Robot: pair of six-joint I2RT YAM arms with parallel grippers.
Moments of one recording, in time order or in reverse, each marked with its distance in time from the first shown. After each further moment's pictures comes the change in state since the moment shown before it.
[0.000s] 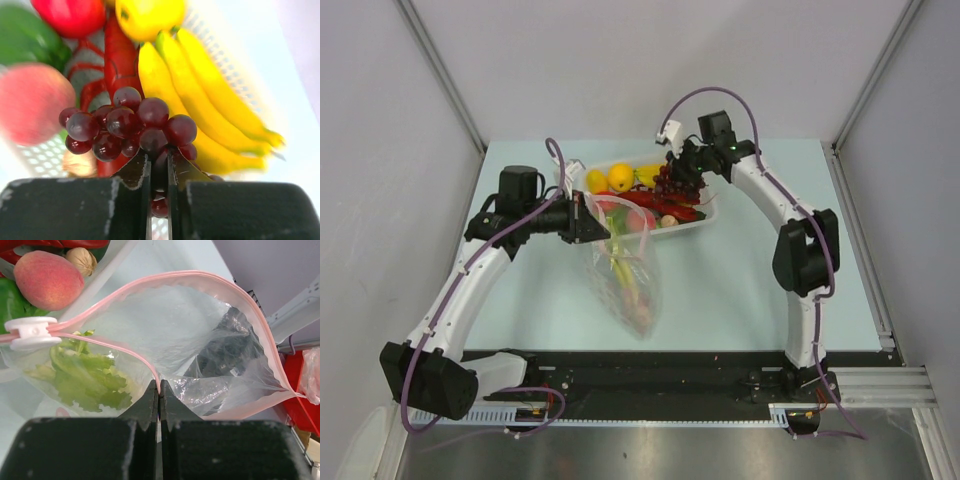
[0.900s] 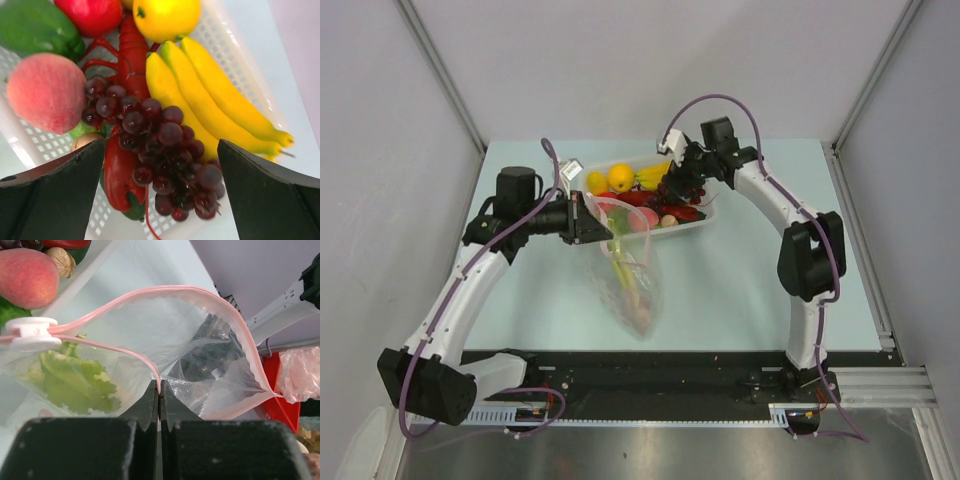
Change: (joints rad) left arm -0.005 -0.037 -0.020 0.047 0.047 -0.104; right arm -0.007 -0.081 -0.111 0.058 -0.059 -0.032
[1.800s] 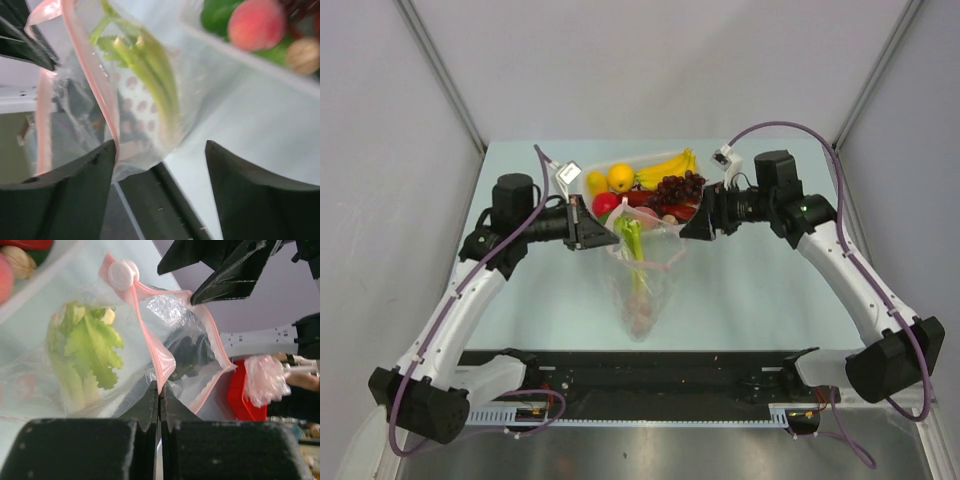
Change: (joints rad) left arm -0.080 -0.073 -0.052 0.103 0.018 -0.191; right arm 0.008 -0.721 -0.532 -0.119 -0.219 0.915
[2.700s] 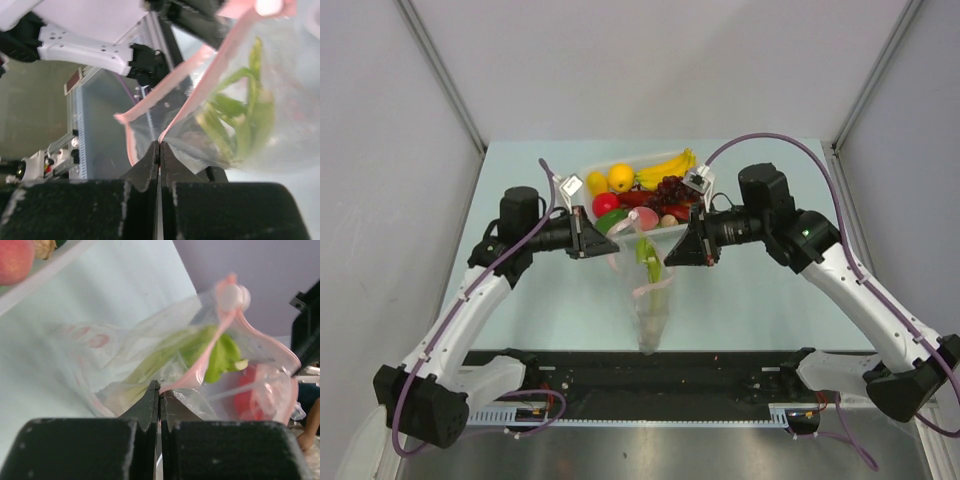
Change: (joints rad) left arm 0.043 -0.039 -0.148 0.090 -0.042 -0.028; right arm 0.268 -0.084 0.069 0.011 -0.100 0.055
